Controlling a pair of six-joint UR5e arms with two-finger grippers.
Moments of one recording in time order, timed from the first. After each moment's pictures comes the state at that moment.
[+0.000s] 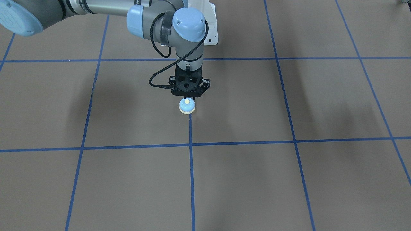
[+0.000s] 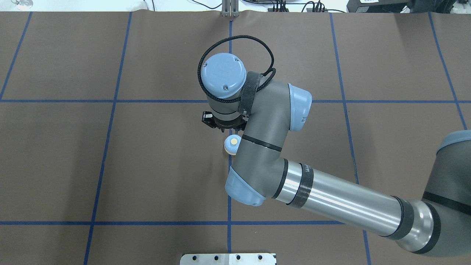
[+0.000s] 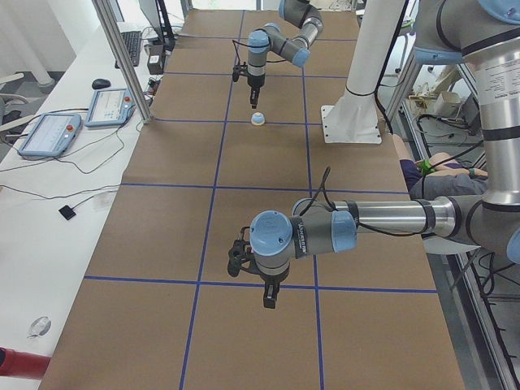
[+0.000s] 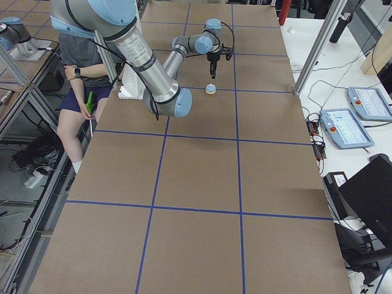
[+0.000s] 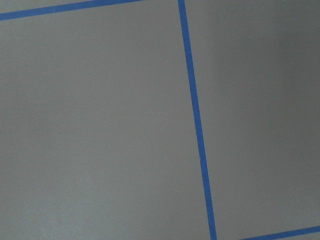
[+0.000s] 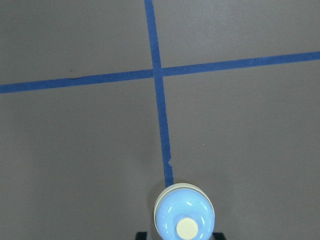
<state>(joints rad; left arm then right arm) -1.65 -1.30 -1.82 -1.44 -2.39 0.32 0.51 -0.67 1.52 -1.71 1.84 1.32</state>
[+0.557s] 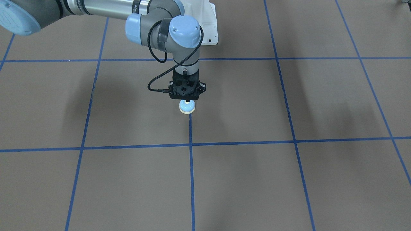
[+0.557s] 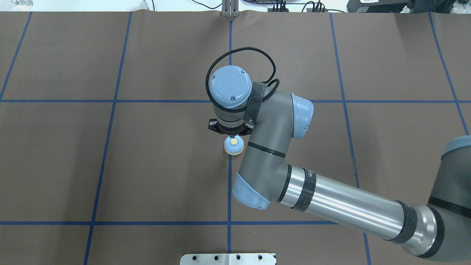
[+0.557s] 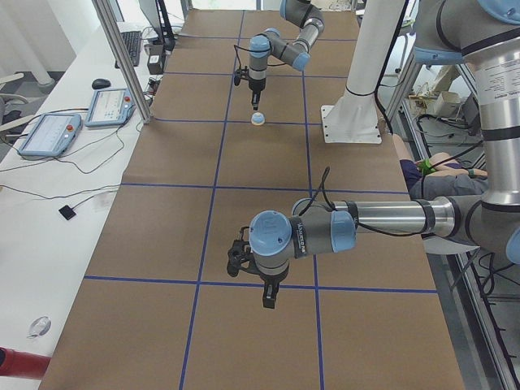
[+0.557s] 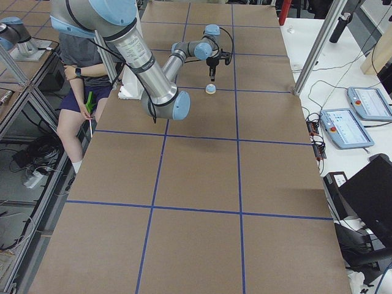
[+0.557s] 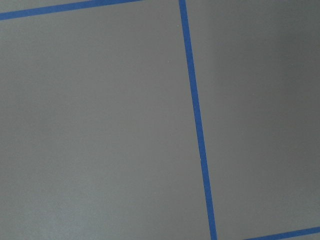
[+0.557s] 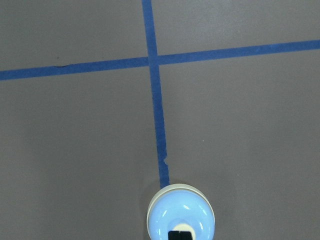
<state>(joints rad) -1.66 -1.31 -1.82 -1.44 -2.39 0.32 0.49 -0.70 1.49 -1.62 1.83 1.31</state>
